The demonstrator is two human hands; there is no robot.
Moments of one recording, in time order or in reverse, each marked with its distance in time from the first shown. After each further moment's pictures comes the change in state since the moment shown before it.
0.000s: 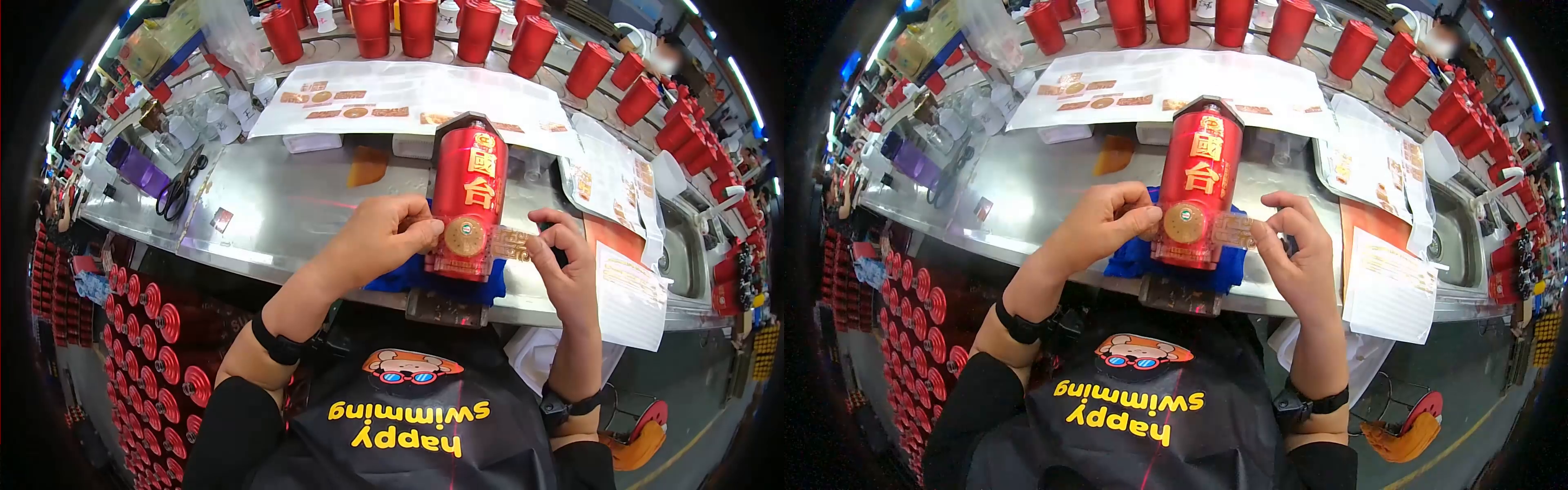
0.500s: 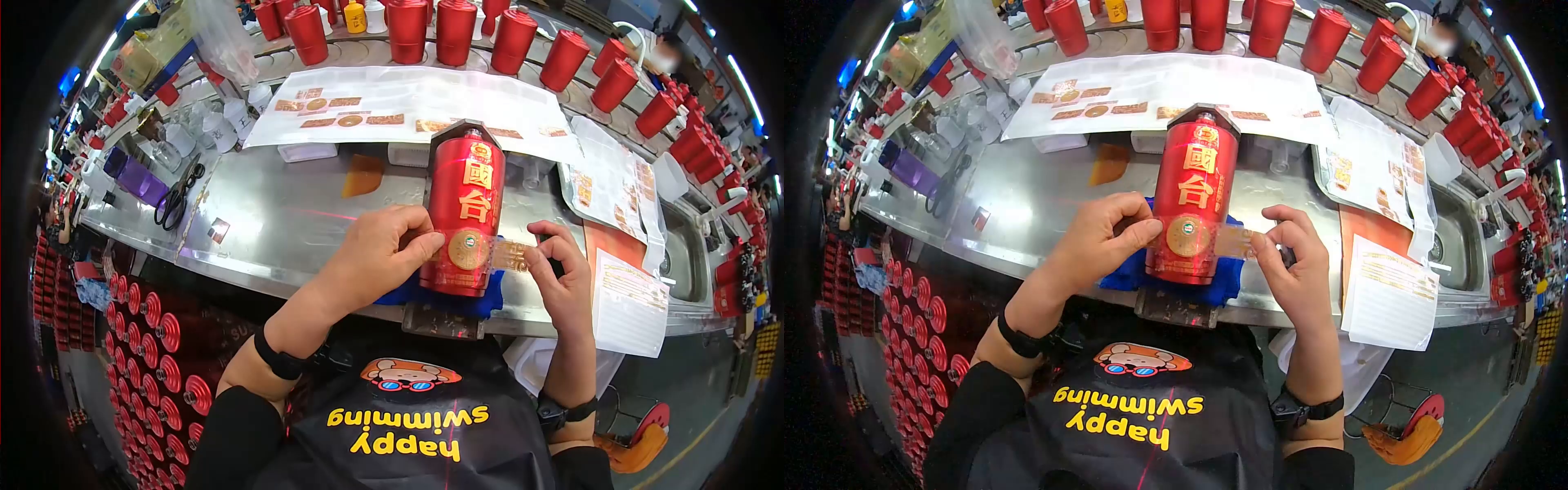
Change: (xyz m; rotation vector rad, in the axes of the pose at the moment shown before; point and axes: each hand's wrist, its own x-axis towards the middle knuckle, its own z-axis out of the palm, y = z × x) left_hand 0.003 0.004 0.007 0.266 0.119 0.133; right_hand -0.001 0.019 0.002 -0.006 0.031 0.043
